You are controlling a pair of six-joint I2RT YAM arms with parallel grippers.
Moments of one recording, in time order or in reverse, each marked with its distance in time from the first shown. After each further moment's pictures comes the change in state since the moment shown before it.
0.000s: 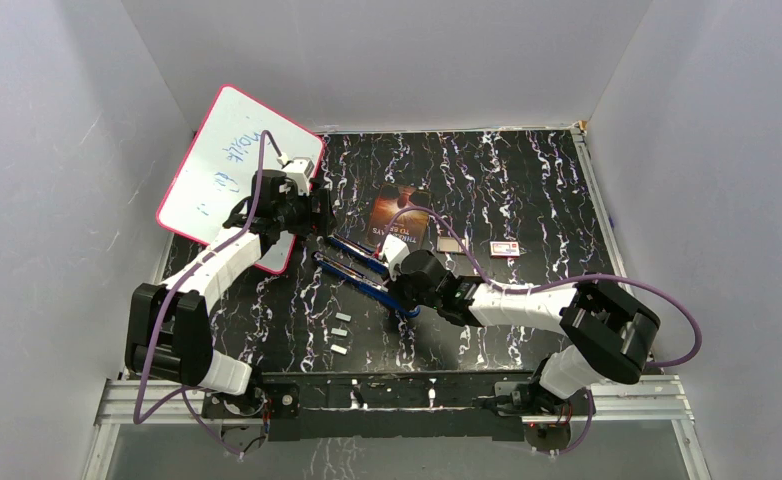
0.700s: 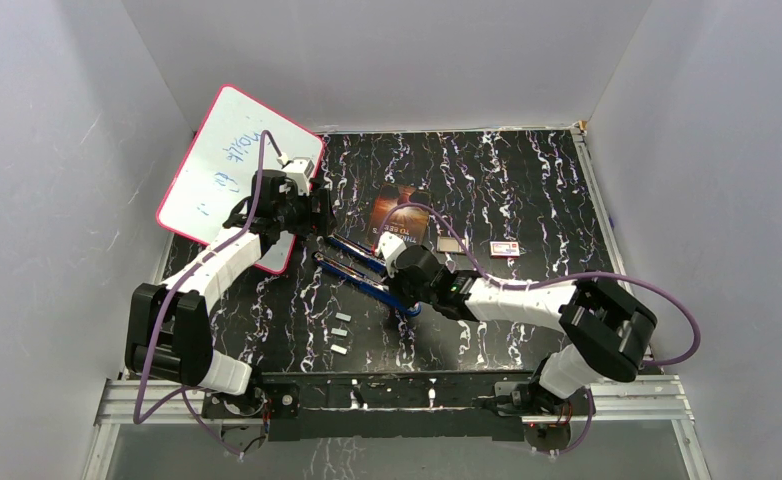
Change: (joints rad) left arm 0.000 0.000 0.000 0.000 0.000 0.000; right arm 0.000 0.014 0.067 -0.107 0.018 -0.005
